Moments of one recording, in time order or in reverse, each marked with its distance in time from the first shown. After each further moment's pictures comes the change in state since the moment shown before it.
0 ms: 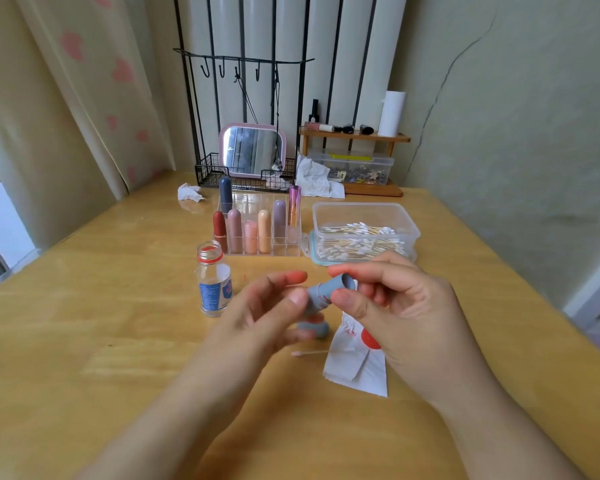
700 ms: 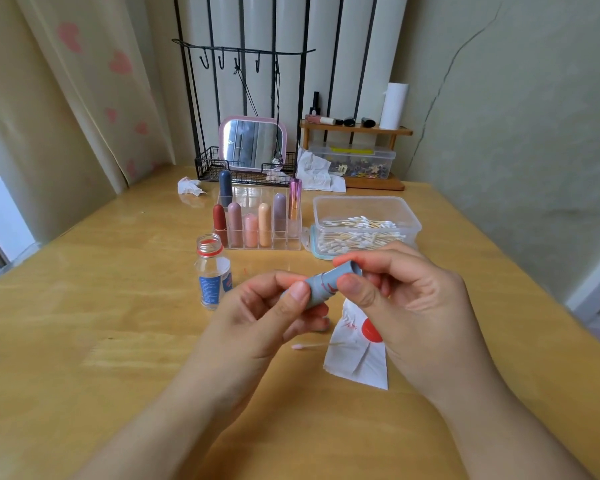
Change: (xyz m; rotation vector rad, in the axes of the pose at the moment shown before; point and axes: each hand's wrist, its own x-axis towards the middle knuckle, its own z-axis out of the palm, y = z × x) left_hand -0.001 -0.002 0.001 -0.114 -0.067 0.107; right_hand -0.002 -0.004 0.003 -0.039 0.063 -0.077
